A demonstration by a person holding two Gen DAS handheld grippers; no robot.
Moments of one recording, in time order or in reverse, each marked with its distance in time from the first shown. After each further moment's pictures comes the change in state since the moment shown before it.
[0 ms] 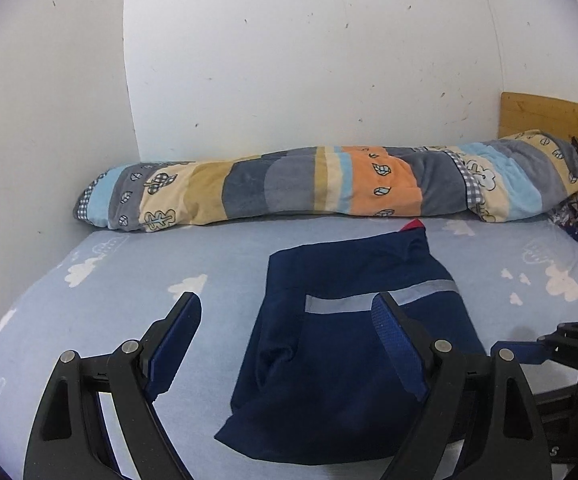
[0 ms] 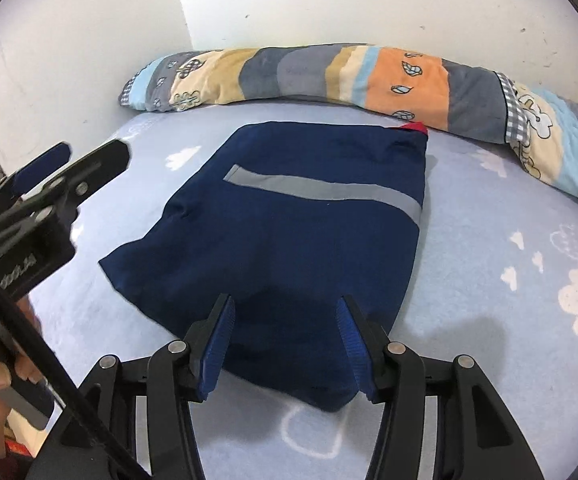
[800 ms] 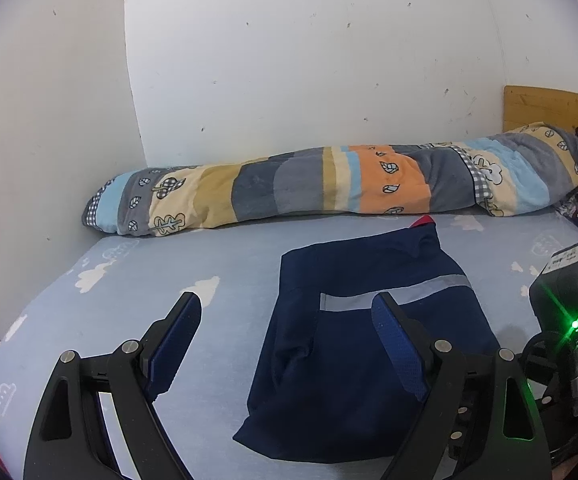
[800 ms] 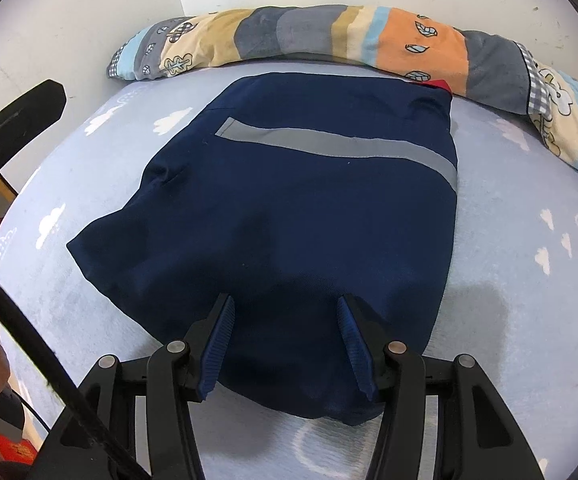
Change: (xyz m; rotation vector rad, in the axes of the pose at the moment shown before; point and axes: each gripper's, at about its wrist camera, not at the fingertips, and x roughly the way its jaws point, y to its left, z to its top) left arm -0.001 0.003 -0.004 0.033 -0.006 0.030; right arm 0.054 0.011 -0.003 -0.002 0.116 -0.003
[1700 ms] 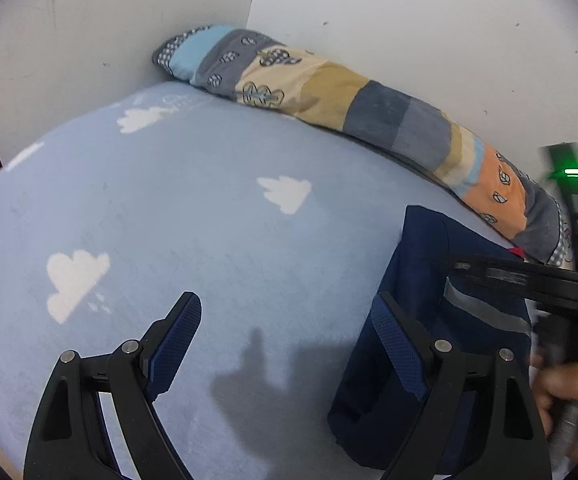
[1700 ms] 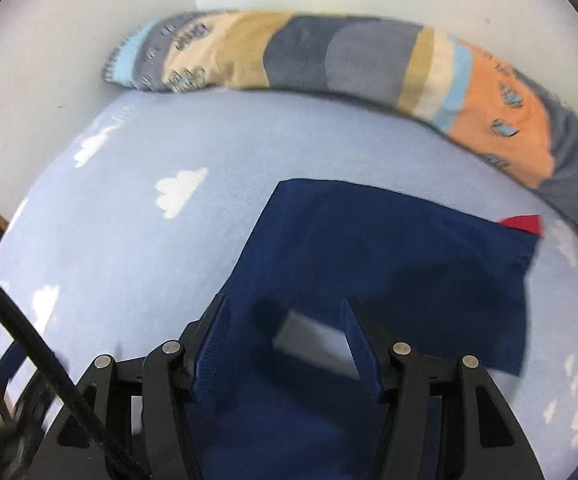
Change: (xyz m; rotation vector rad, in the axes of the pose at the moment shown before) left arm 0.074 0.127 -0.034 -0.506 0.357 0.088; right arm 0.083 0.062 0.177 -0.059 0.079 -0.007
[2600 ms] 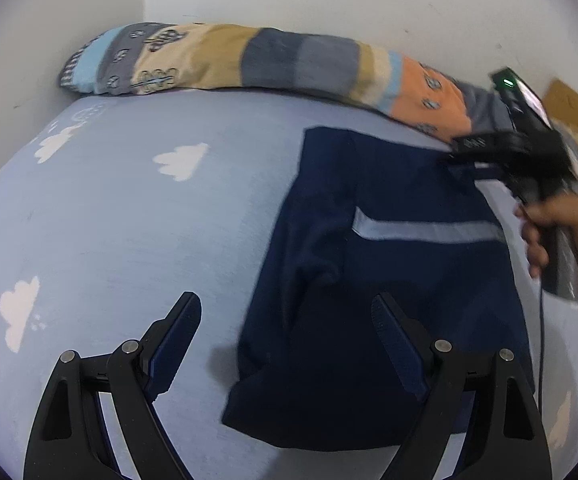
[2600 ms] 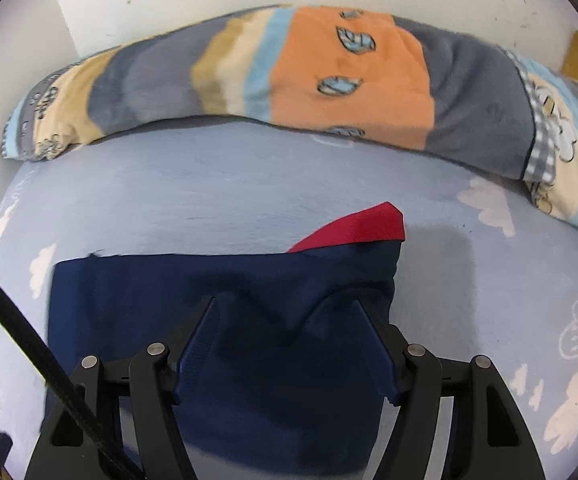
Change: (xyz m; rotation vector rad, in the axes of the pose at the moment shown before) left arm 0.027 -0.084 -0.038 0.313 0.125 -0.118; right arm 0.008 -0.179 0.006 0.263 -0.032 -0.161
